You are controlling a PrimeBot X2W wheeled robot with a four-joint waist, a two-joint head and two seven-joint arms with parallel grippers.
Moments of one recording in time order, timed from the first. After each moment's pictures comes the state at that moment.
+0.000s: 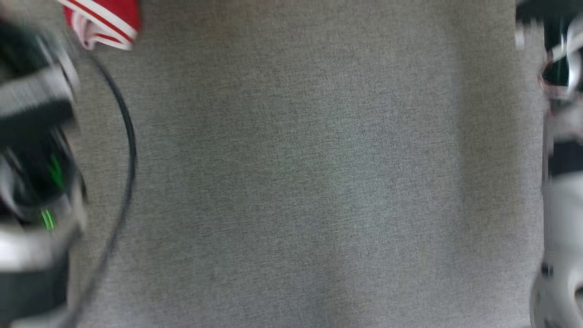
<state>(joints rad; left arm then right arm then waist) -0.91 0.25 -0.11 -0.22 -0.80 -0.13 -0.26 -1.08 -0.19 -0.07 0.38 0.01 0.13 -0.18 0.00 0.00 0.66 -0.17</state>
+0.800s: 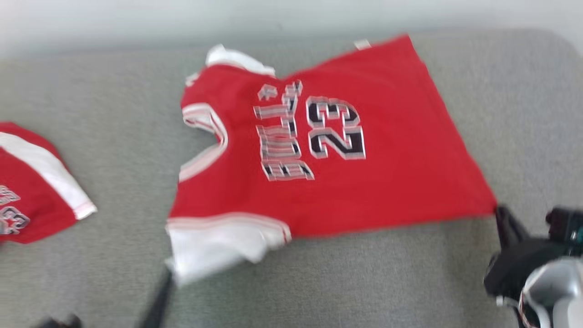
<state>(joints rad) 0.07 0.49 -0.35 -0.24 -1.53 -0.13 -0.16 -0.16 -0.12 -0.22 0.04 0.17 0.13 0.35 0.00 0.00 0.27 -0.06</state>
